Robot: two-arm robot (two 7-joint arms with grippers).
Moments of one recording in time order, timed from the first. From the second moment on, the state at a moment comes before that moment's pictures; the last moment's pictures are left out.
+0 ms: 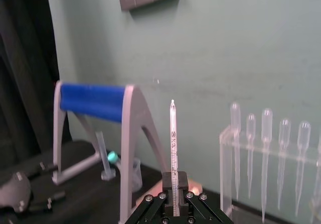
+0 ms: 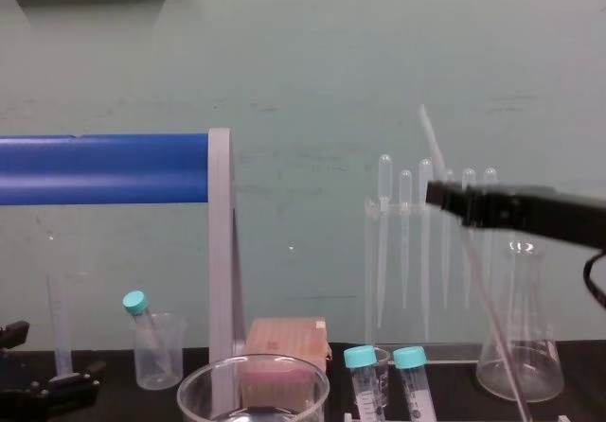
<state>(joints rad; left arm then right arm) -0.20 0.60 0.45 -1.41 -0.25 -0.12 0.03 0.33 0.36 -0.32 -1.53 0.50 0.11 0.36</state>
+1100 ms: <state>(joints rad) -0.20 0.60 0.45 -1.41 -0.25 -0.12 0.03 0.51 0.24 -0.37 -1.43 0.77 -0.20 0.68</state>
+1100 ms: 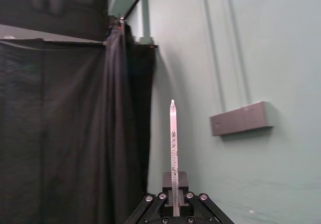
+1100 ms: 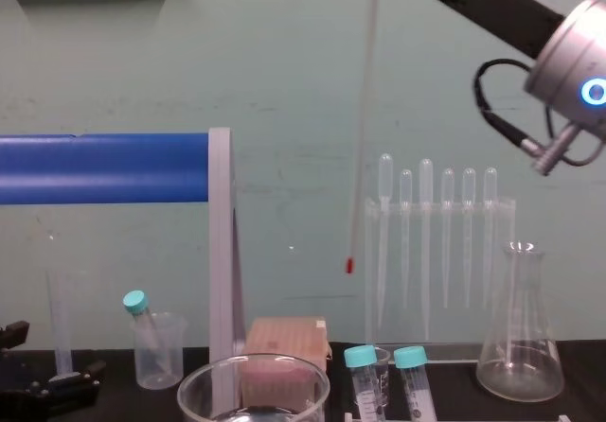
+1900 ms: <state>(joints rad) -0.20 0.60 0.45 -1.41 -0.25 -0.12 0.03 0.59 0.19 -0.55 -1.24 0.77 -0.24 0.82</state>
